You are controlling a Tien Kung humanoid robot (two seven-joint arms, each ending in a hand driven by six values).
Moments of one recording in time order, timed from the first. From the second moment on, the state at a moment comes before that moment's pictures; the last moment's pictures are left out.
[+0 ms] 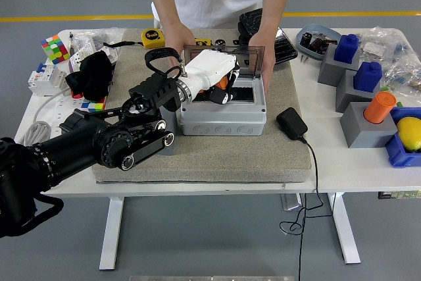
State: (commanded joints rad) left arm -1.02 0.00 -0.26 -0.71 1.61 0.35 -0.03; right arm 0.08 -0.27 0.35 0.36 -0.23 -0.03 -0.13
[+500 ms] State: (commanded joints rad) left arm -1.01 0.00 -0.26 -0.68 1.58 0.41 -0.09; right arm 0.08 -0.27 0.35 0.36 -0.23 -0.03 -0.13
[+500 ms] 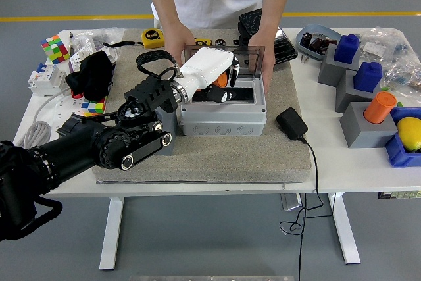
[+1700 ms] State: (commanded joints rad) left arm -0.95 0.01 -0.54 -0.79 1.54 0.42 -0.12; right arm 0.07 -0.26 0.37 0.36 -0.24 -0.03 -0.13
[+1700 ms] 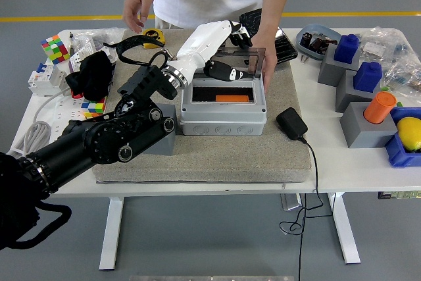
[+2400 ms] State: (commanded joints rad) left arm -0.93 0.05 -0.54 -0.80 1.59 0.29 0.09; right arm 0.07 -0.25 0.38 0.36 -0.24 -0.03 -0.13
